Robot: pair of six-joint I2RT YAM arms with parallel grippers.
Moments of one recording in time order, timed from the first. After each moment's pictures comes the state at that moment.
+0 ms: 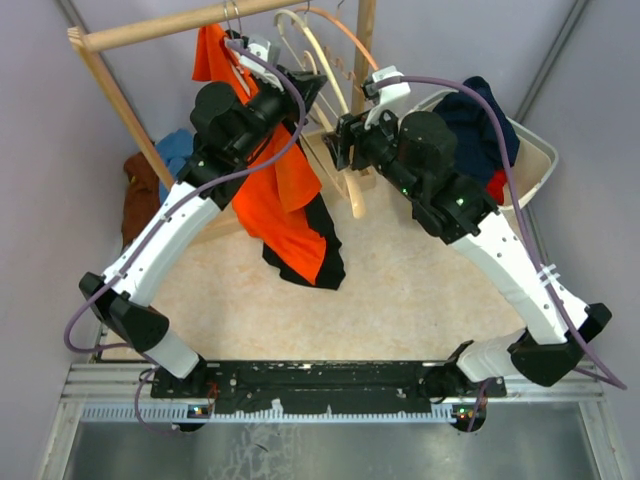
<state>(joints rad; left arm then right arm) -0.61 1.60 1.81 0.10 0.10 -0.12 0.76 1.34 1.69 -0.35 0.14 0.07</state>
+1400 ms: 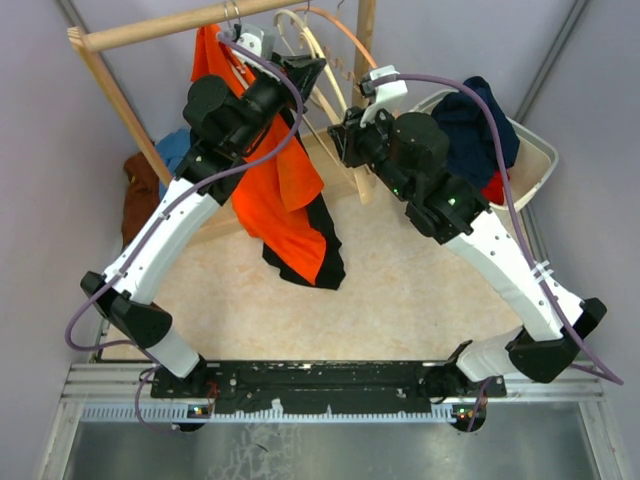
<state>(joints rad) -0.61 1.62 1.89 0.14 0.10 -0.10 0.79 1.37 1.70 -0.32 0.23 0.09</state>
